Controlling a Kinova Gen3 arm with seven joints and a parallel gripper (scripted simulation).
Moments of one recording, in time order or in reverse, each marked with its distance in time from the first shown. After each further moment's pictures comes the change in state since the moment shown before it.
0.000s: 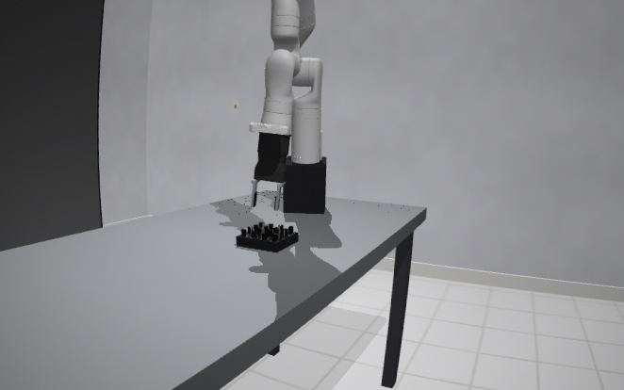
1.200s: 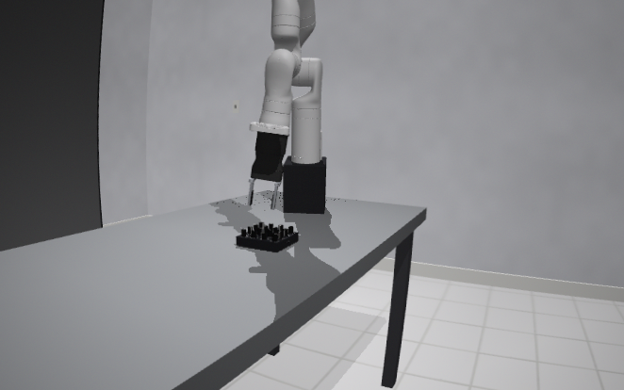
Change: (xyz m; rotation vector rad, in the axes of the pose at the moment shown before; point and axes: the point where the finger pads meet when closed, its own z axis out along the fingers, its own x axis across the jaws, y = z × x) arm 0.009 0.003 -0.001 -0.006 0.035 -0.089
